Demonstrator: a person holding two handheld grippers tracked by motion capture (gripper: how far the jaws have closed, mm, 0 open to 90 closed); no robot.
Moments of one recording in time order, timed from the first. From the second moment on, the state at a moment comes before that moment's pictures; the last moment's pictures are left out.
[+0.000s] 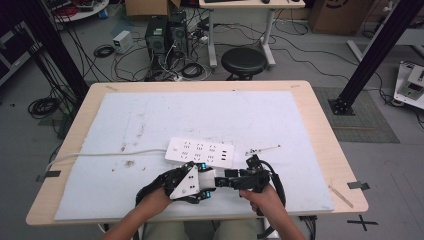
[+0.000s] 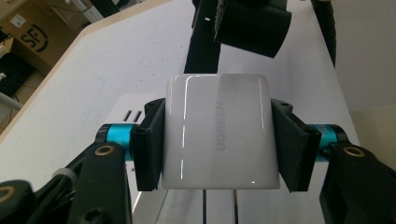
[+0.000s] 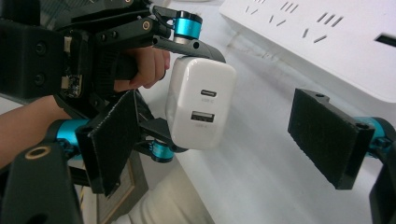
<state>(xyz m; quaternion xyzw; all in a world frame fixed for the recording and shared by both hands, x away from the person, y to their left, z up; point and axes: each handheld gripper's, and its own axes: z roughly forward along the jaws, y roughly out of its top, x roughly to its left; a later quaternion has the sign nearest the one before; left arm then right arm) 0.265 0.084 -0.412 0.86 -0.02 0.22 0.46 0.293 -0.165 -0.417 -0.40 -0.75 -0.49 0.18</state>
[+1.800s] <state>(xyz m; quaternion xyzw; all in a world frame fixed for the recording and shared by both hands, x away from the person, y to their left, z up) 0.280 0.108 -0.408 0.85 0.09 0.15 0.50 0.296 -0.188 -0.403 -0.41 -0.76 -0.48 0.14</state>
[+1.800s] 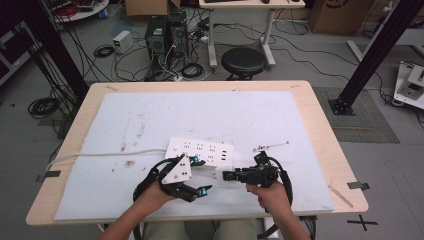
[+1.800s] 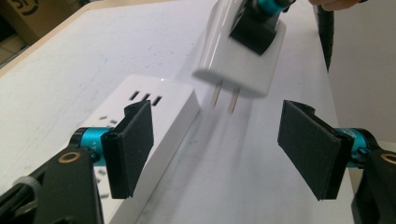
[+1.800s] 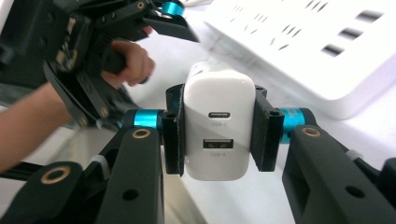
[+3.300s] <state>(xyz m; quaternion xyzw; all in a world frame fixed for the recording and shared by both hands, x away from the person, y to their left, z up) 0.279 0.200 -0.391 0.79 0.23 0.20 0.53 0.306 -0.240 -0.336 -0.32 -0.88 -0.34 -0.05</state>
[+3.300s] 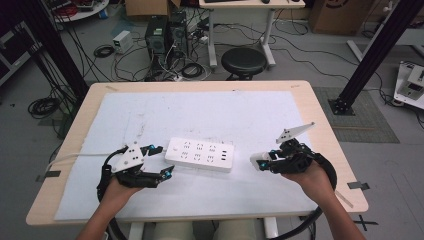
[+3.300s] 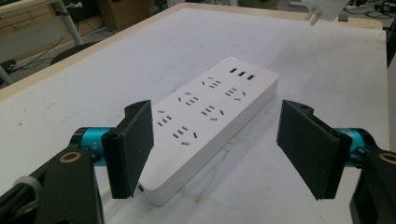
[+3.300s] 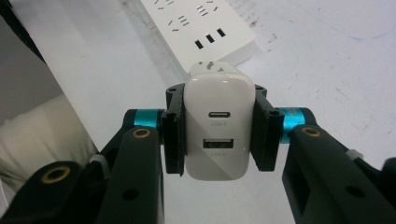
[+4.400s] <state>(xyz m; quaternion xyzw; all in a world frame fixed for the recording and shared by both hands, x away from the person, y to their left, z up) 0.279 0.229 -0.396 0.79 0.23 0.20 0.53 0.362 -0.142 -0.301 -0.18 -0.96 -0.22 -0.06</state>
